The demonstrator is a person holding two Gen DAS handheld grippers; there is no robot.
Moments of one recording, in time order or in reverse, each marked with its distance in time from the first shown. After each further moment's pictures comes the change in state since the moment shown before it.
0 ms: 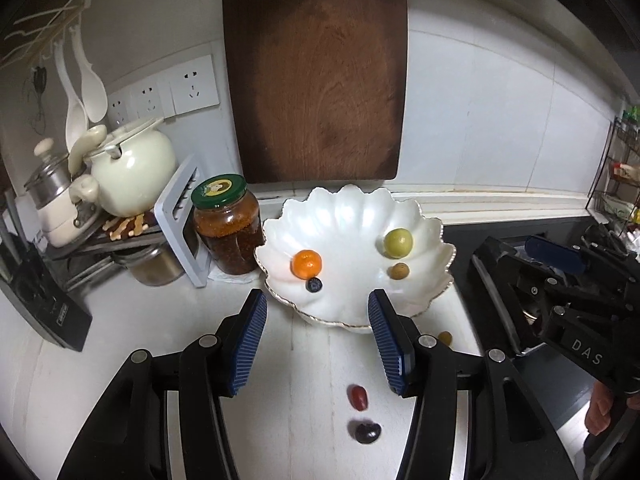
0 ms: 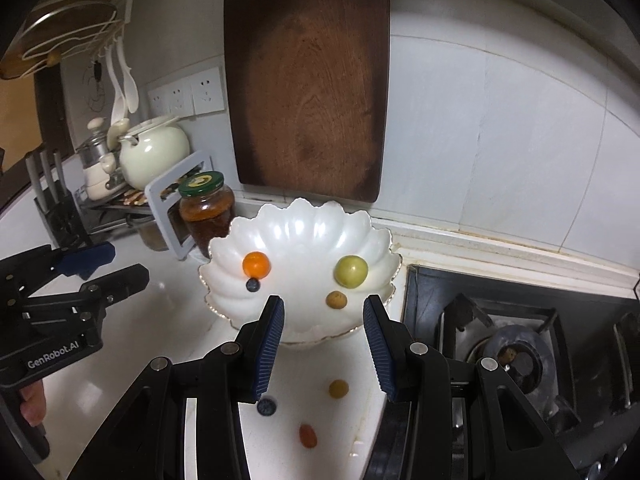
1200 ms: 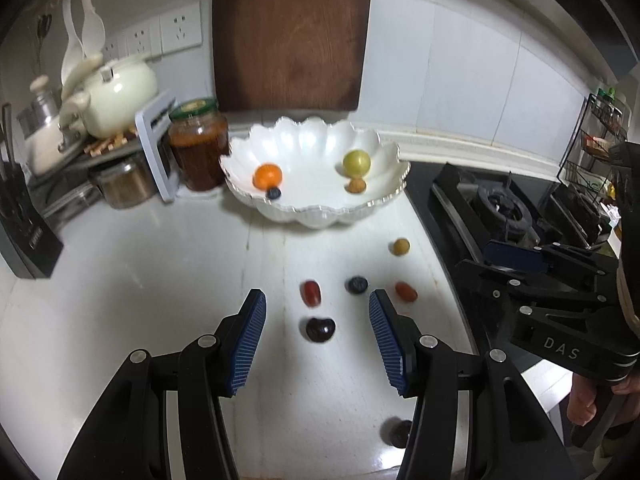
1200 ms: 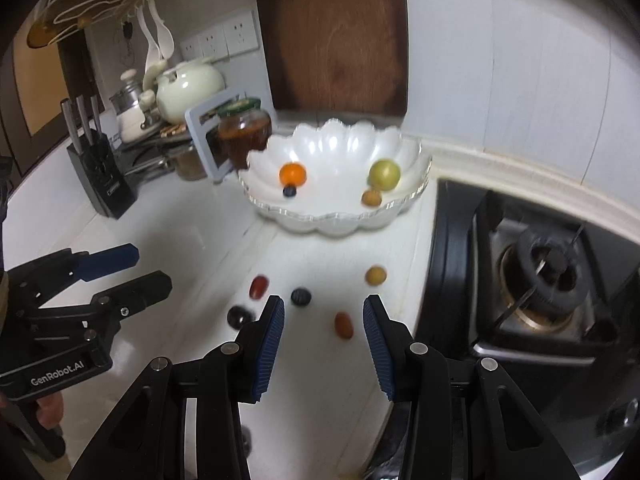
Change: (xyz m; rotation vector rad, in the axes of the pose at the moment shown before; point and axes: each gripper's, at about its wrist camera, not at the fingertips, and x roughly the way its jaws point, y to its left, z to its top) left arm -0.016 -0.027 -0.097 -0.028 0.107 -0.096; right arm -0.016 0.009 -0.090 0.011 0.164 0.124
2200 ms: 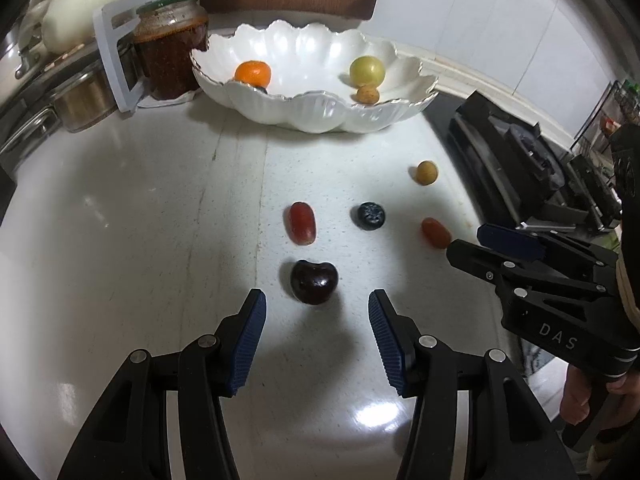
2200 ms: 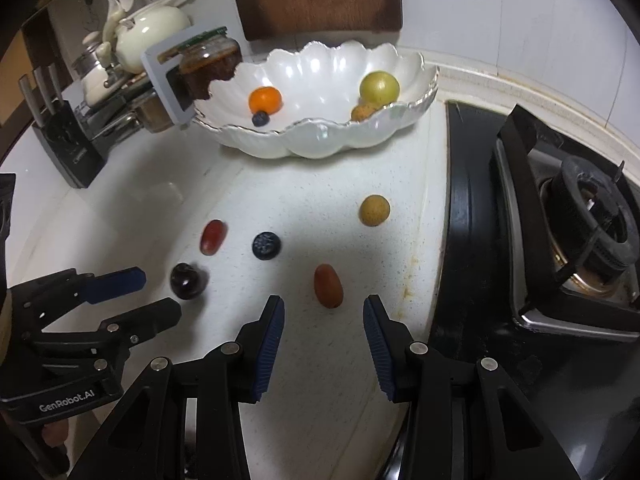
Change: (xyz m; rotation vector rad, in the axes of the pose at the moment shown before) left arm 0.096 0.005 -0.032 -0.061 0.230 -0.055; right arm 0.085 -0.022 -0.023 0.050 0.176 -0.001
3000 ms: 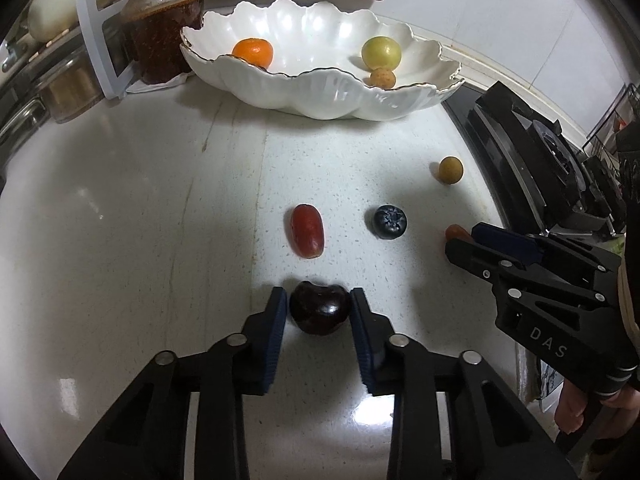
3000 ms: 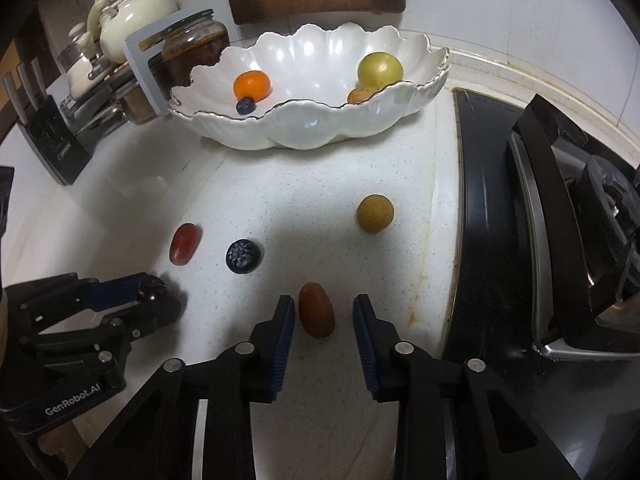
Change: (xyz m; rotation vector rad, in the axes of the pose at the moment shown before) left arm 0.028 0.003 0.011 -0.020 0.048 0.002; right arm 0.032 -0.004 0.011 -0.016 0.027 -0.016
